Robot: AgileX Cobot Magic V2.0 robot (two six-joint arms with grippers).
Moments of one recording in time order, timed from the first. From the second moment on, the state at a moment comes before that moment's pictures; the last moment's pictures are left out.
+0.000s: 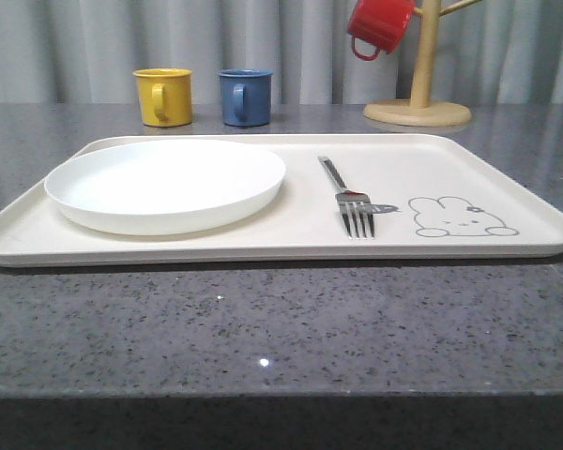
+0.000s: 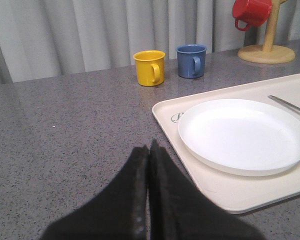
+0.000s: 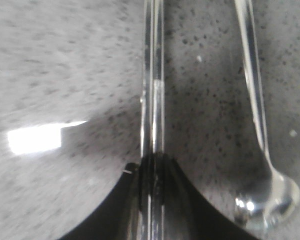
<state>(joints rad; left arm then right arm) -0.20 0.14 -0.37 -0.08 0.43 0.20 -0.15 1.71 -1.39 0.04 1.09 0.06</state>
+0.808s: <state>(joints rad) -0.20 0.14 -0.37 -0.08 0.43 0.20 0.07 1.55 -1.43 0.16 1.15 0.10</state>
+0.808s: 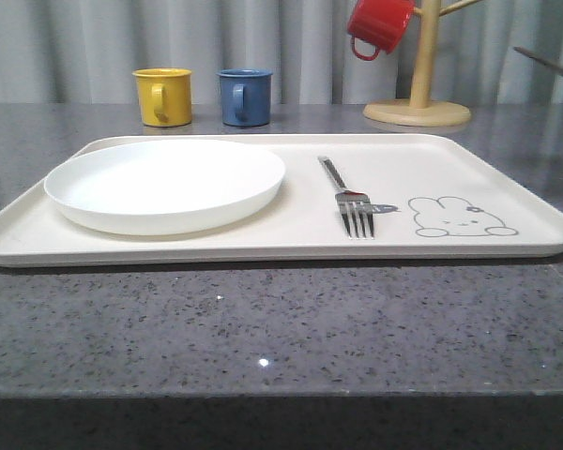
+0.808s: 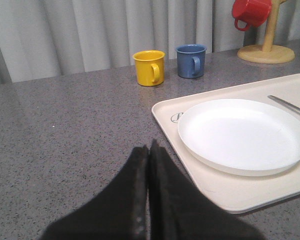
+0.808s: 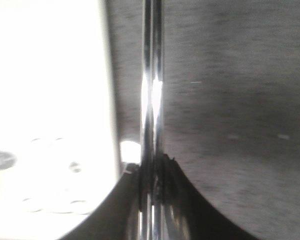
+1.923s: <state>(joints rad) -0.20 0.14 -0.37 -0.08 0.43 0.20 0.33 1.76 -1.43 0.18 1.05 0.28</state>
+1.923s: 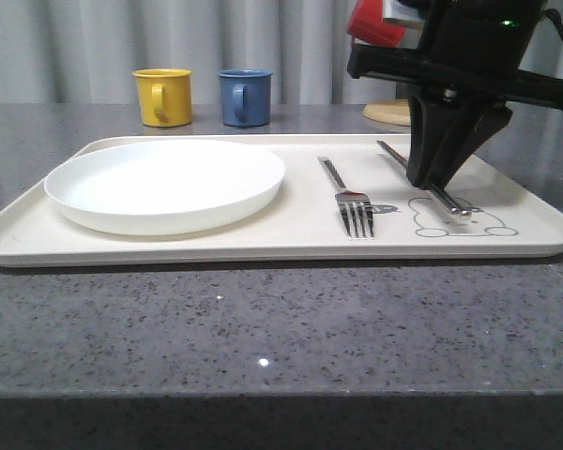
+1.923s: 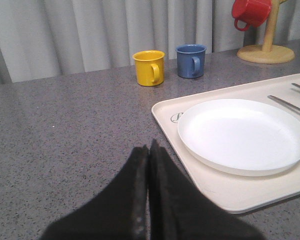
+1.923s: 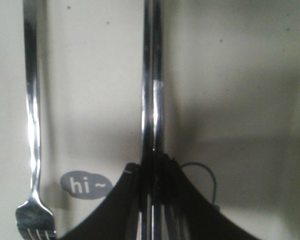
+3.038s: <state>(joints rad) -0.20 0.14 -0.37 -0.08 0.43 0.20 0.33 1.77 -1.43 0.18 1.07 0.29</state>
